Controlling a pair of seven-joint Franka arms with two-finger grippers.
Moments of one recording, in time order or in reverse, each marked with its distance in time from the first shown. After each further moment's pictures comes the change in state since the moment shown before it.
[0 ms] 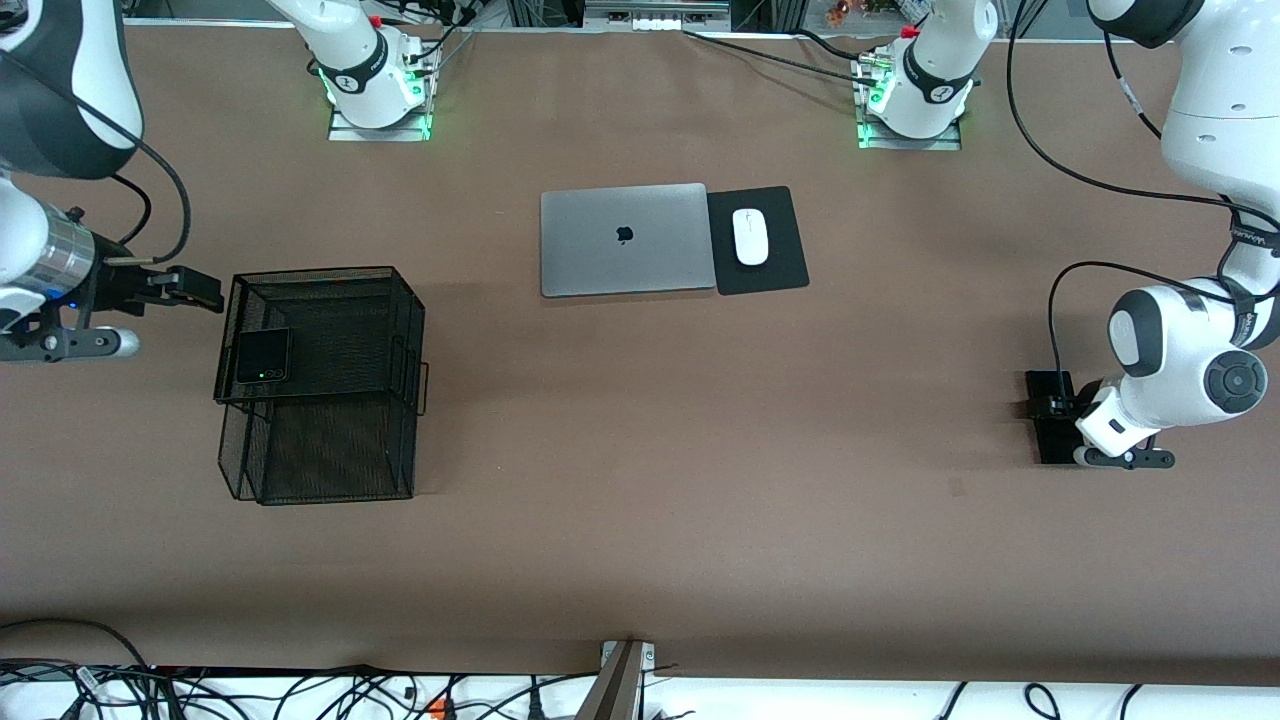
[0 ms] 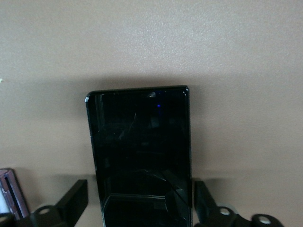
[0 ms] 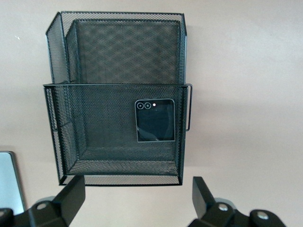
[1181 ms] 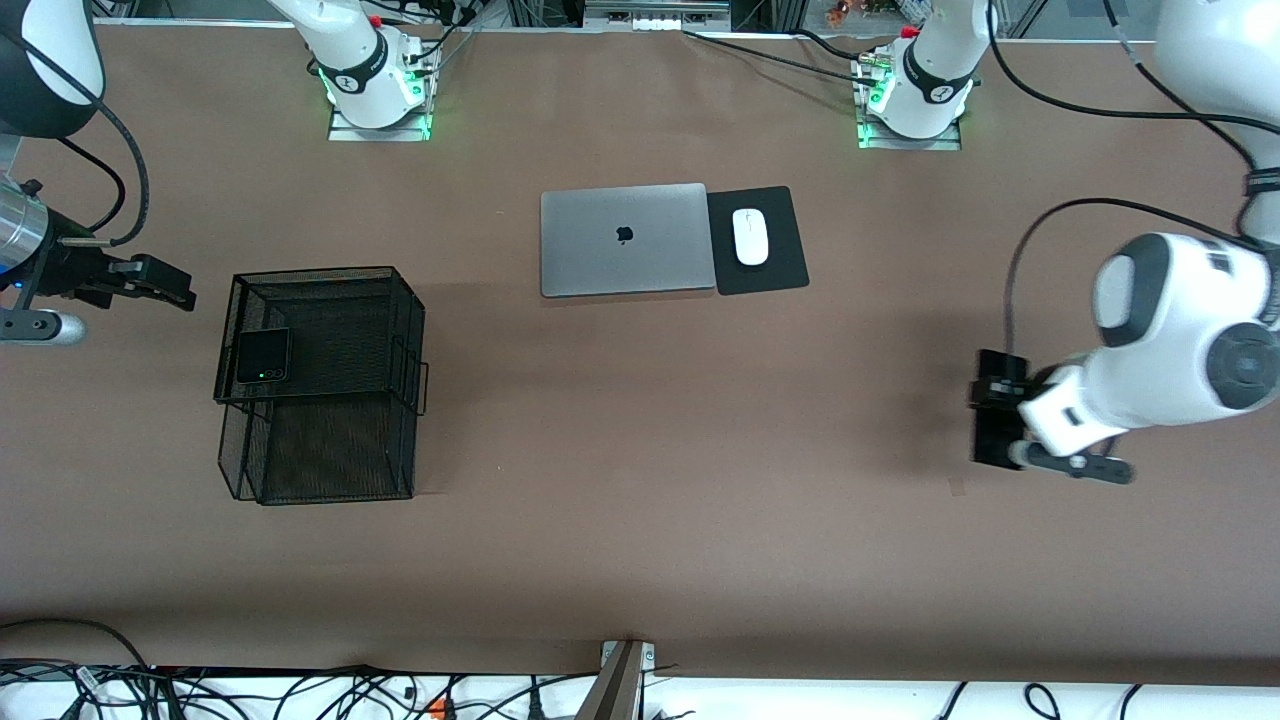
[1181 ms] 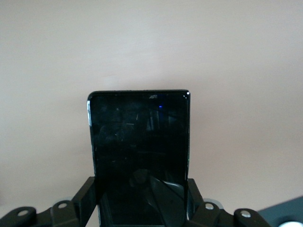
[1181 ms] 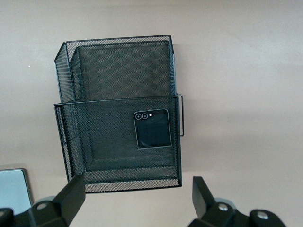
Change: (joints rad) left arm -0.076 -0.181 -0.345 0.219 -0.005 -0.455 -0.167; right arm -0.029 -0.020 0.018 0.047 0.000 -0.001 0.051
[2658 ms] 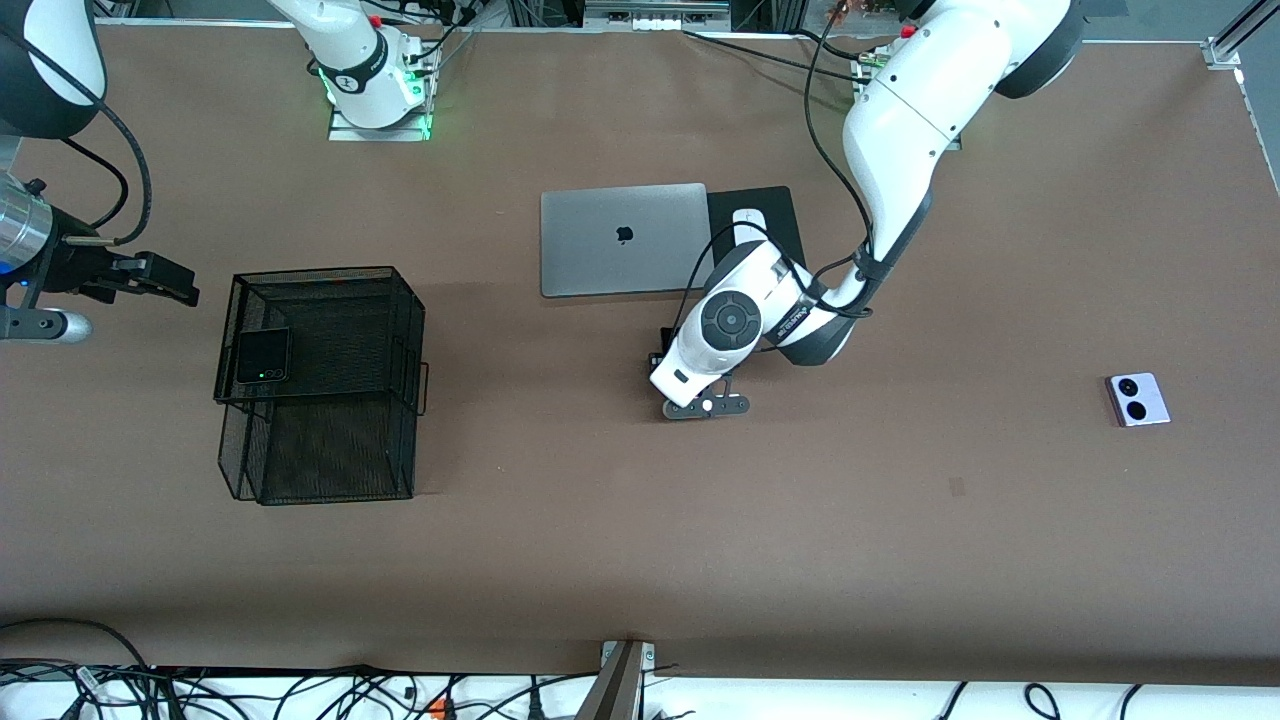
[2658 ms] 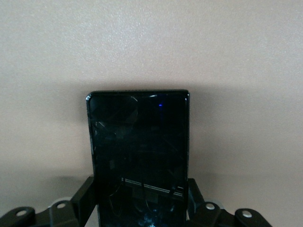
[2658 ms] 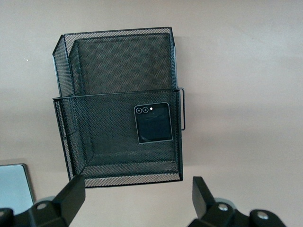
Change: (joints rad) left arm -0.569 0.366 0.030 0.060 -0.001 0.388 -0.798; right arm 0.010 0.004 -0.004 0.000 0.000 -0.025 0.009
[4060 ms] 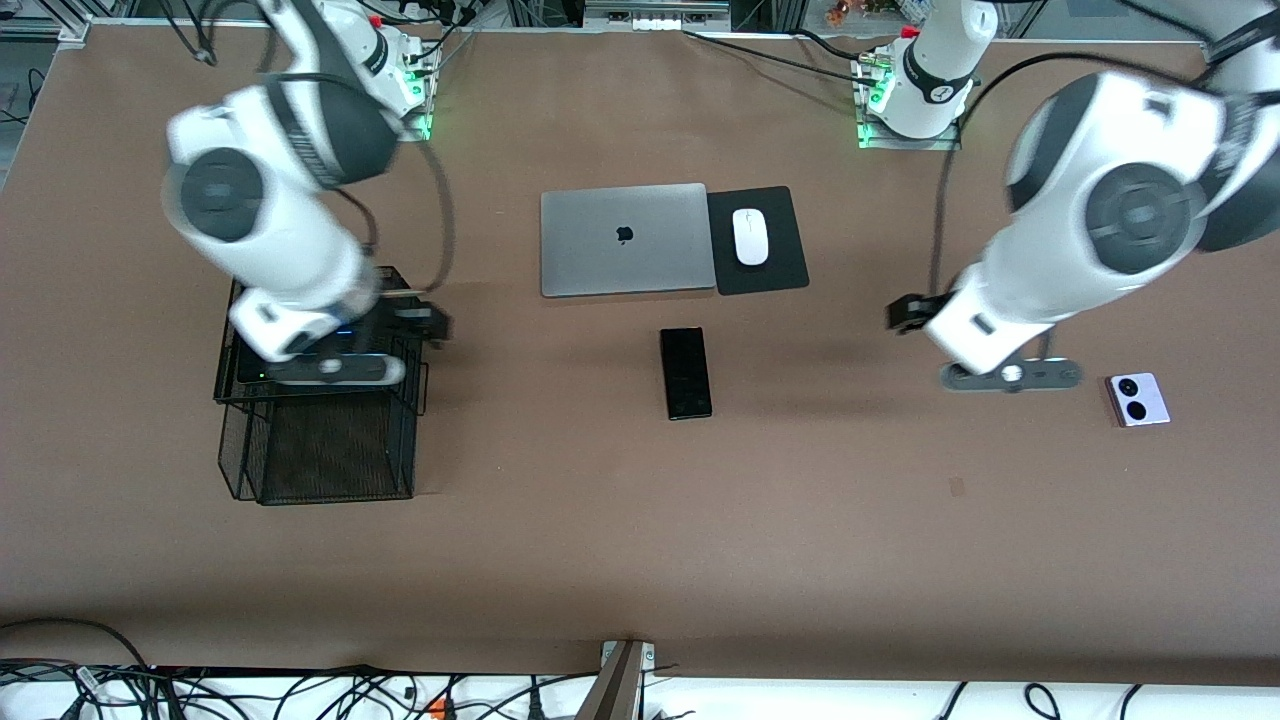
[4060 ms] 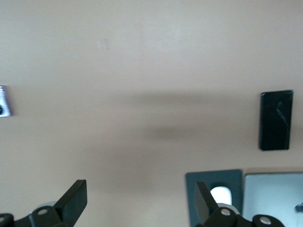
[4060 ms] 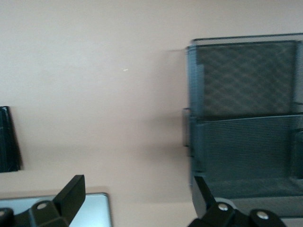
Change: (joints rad) left arm 0.391 -0.559 0.022 0.072 0.002 -0.743 0.477; right arm 0.043 0.250 0.496 -0.002 -0.188 0.255 0.567
